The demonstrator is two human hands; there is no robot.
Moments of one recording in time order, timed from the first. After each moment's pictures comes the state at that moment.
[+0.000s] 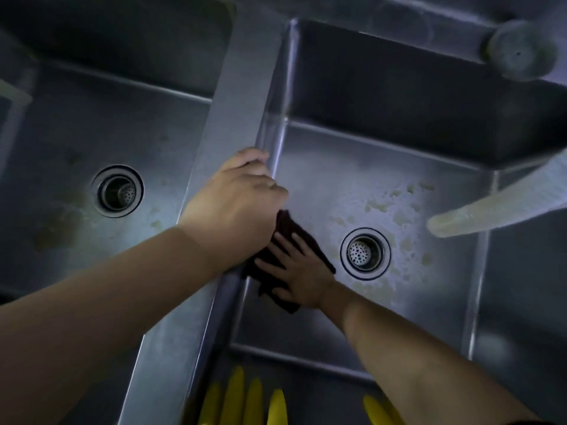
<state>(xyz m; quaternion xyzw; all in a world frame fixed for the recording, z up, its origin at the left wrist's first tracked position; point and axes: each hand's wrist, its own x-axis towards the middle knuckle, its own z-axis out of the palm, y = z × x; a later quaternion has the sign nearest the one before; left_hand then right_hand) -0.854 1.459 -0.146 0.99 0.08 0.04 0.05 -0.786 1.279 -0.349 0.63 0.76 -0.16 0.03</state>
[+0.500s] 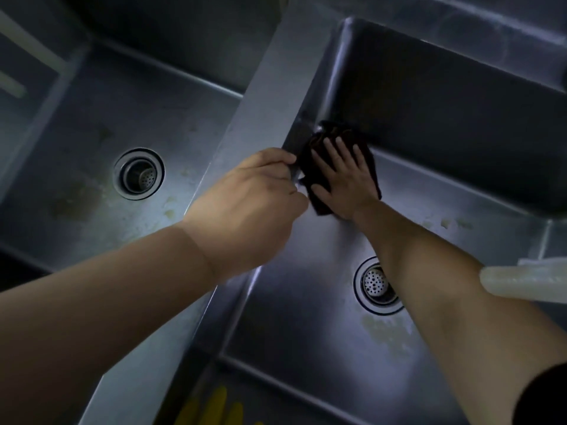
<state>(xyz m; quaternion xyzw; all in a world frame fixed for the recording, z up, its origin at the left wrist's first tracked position) -0.853 1.459 -0.148 0.99 0.11 0.05 0.08 -0.642 1.409 -0.356 0.75 0.65 -0.07 0.08</state>
